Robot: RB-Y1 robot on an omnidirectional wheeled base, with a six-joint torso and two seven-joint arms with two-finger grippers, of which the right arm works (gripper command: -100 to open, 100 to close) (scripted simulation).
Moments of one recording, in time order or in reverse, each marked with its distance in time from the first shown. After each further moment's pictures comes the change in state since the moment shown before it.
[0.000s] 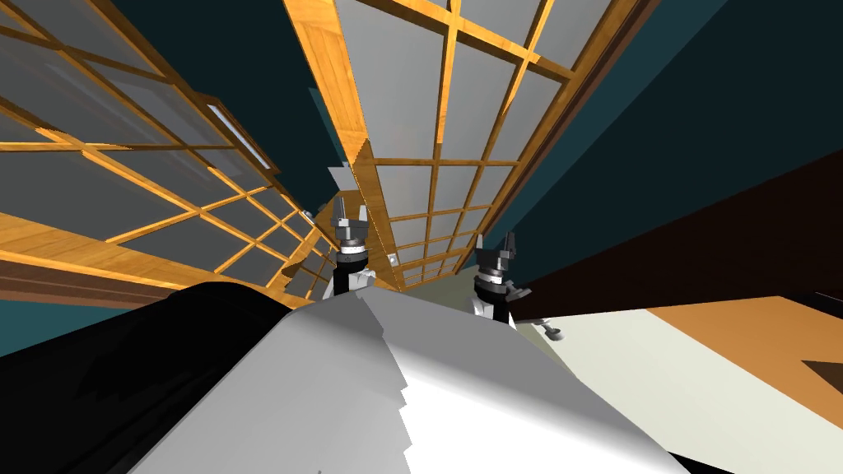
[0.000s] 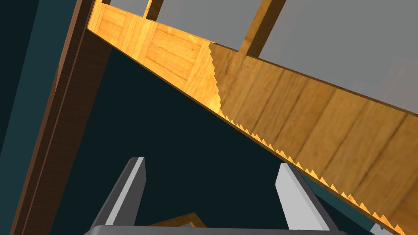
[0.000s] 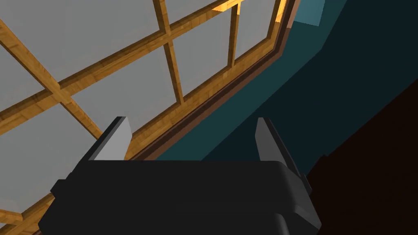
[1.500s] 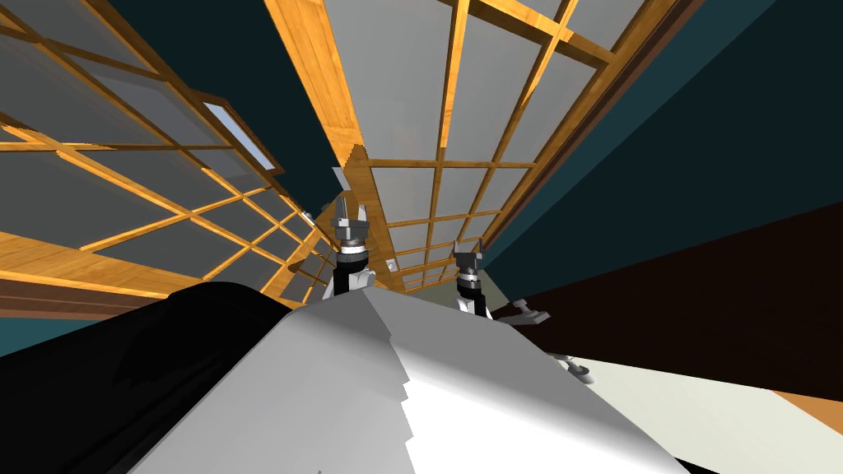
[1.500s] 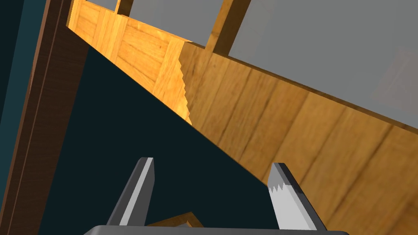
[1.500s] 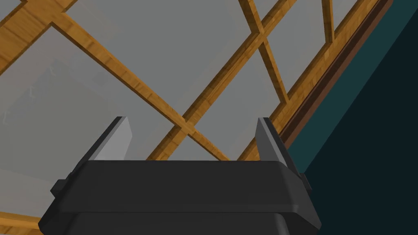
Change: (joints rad) arm -0.091 -0.045 0.172 0.241 -0.153 -0.066 -0.202
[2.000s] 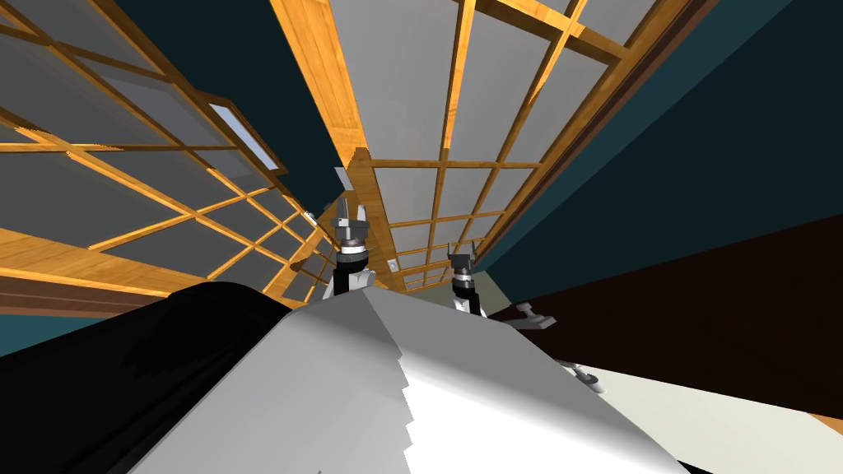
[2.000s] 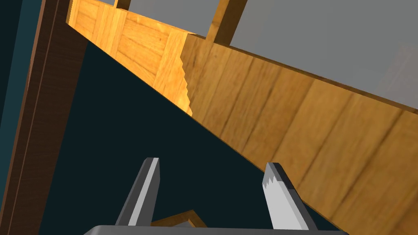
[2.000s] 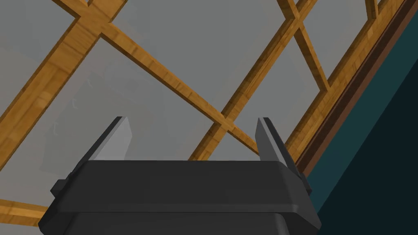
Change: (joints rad) arm -0.038 -0.013 0.055 0.092 -0.054 -0.024 -0.071
